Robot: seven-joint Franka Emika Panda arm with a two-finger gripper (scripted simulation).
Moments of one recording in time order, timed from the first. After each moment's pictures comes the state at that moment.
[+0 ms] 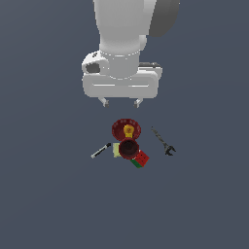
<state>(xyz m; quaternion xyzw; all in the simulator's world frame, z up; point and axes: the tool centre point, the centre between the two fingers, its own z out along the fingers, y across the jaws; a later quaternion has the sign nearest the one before) 0.006 -0.010 0.333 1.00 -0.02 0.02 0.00</state>
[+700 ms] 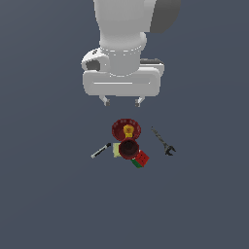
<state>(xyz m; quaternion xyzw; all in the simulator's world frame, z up) 0.009 -0.006 0.341 1.00 -0.02 0.03 -0.01</state>
